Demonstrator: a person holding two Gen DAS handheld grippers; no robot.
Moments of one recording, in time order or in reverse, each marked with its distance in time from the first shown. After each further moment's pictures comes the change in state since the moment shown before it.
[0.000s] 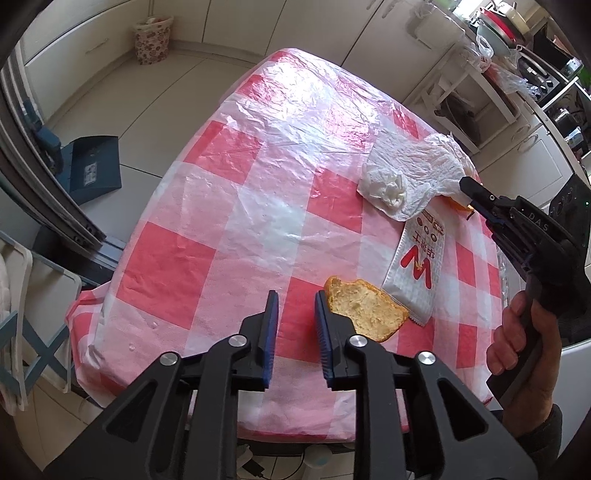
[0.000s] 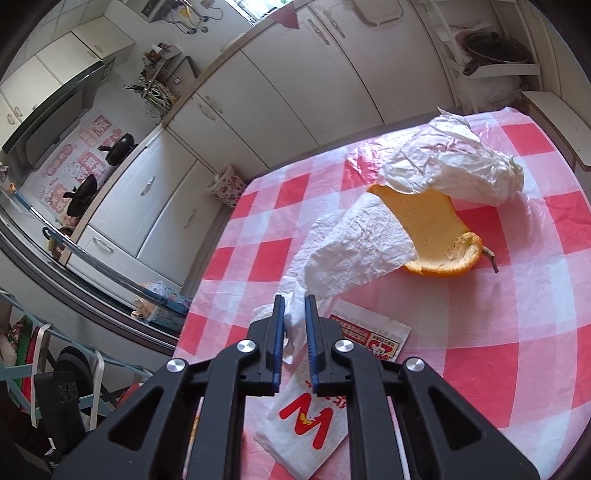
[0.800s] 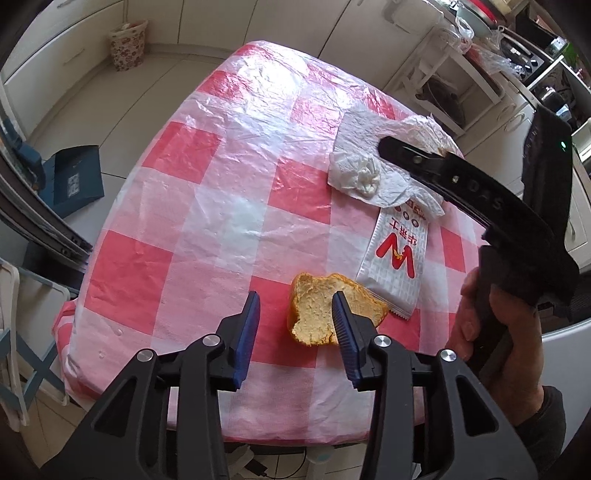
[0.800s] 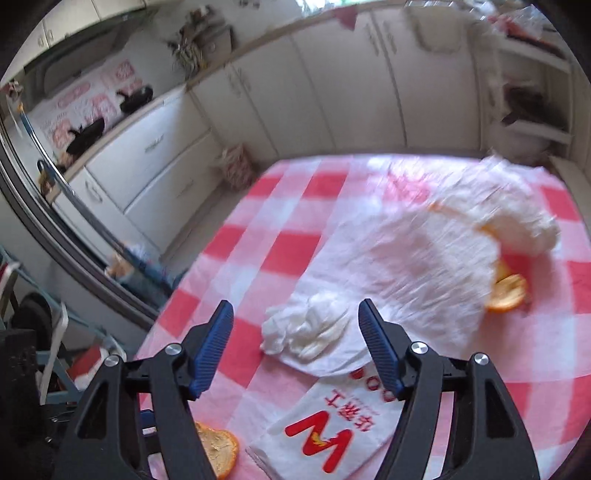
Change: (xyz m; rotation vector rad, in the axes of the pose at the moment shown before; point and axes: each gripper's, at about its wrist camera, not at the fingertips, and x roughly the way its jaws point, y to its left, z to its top) left arm 0.011 -0.026 0.000 0.079 0.033 -0.027; right arm 0.059 0.051 -0.015 -0.245 0.072 -0.105
